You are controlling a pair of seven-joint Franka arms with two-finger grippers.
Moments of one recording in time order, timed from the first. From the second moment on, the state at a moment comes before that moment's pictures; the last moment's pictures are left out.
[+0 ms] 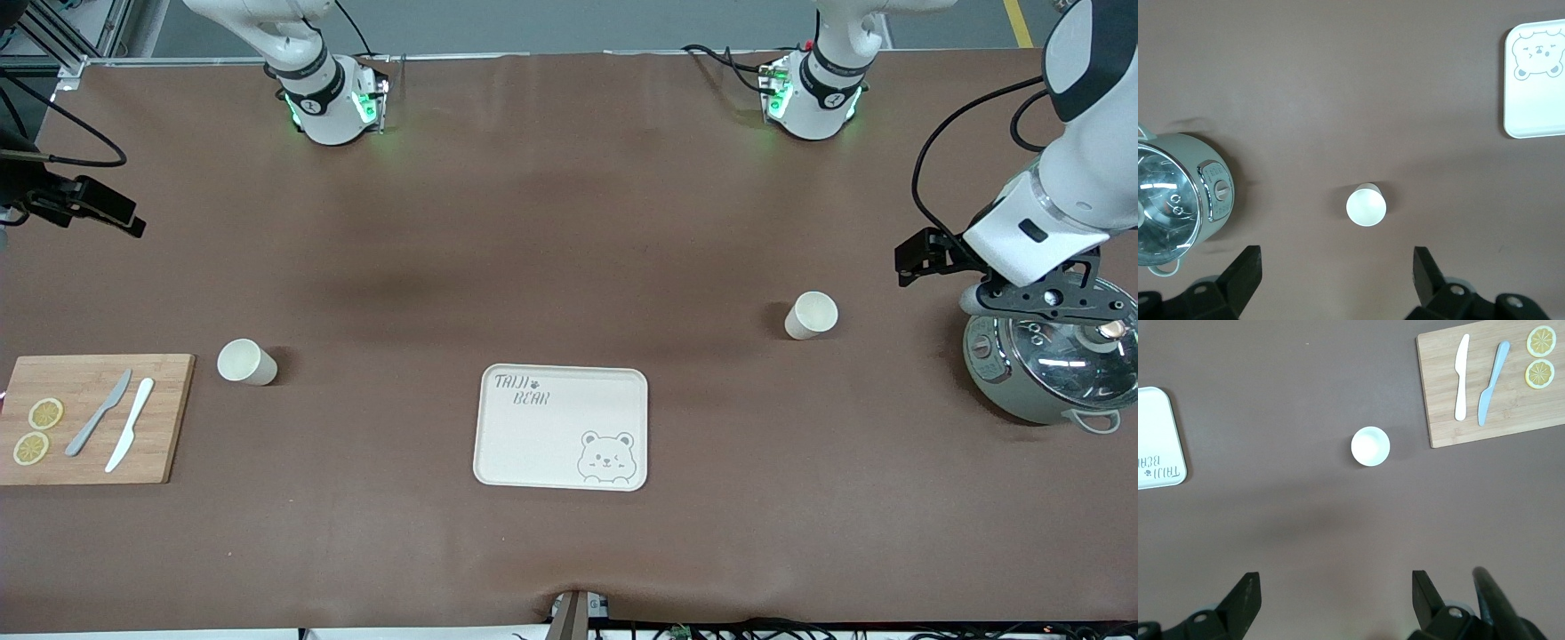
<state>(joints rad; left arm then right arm) -0.10 0.17 -0.08 -1.43 0.05 1.57 -0.04 -0.06 -0.05 0.01 -1.62 0.02 1.52 0.13</state>
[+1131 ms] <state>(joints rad) -0.12 0.18 -0.08 -1.57 -0.01 1.73 -0.04 -0.07 0.00 0.01 -1.57 0.02 1.50 0.13</state>
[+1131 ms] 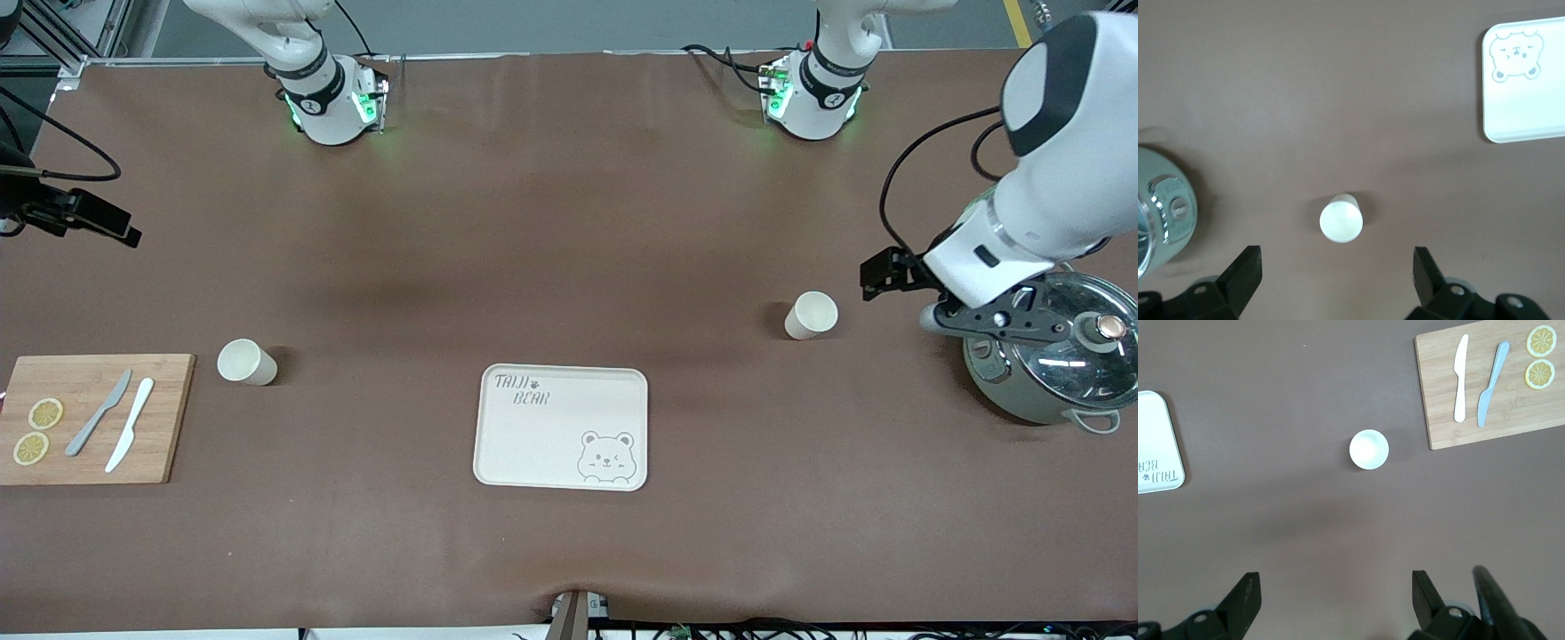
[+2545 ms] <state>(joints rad) -0.01 0.05 -0.08 -2.35 -0.01 2.50 0.11 -0.07 0.11 0.01 -1.55 0.02 1.52 0.13</state>
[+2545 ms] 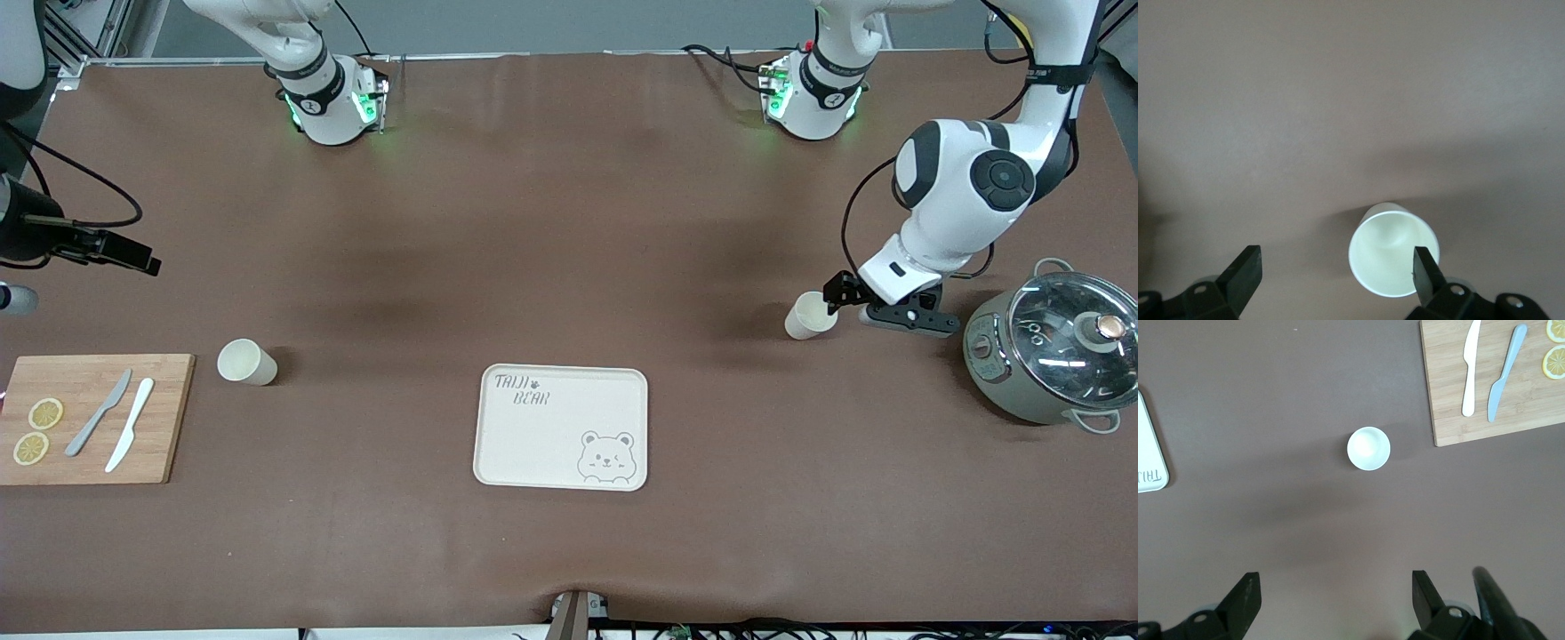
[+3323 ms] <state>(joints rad) 0.00 0.12 -0.09 -2.44 -0.01 2.71 0.13 -0.09 0.17 0.01 -1.54 0.02 1.52 0.13</state>
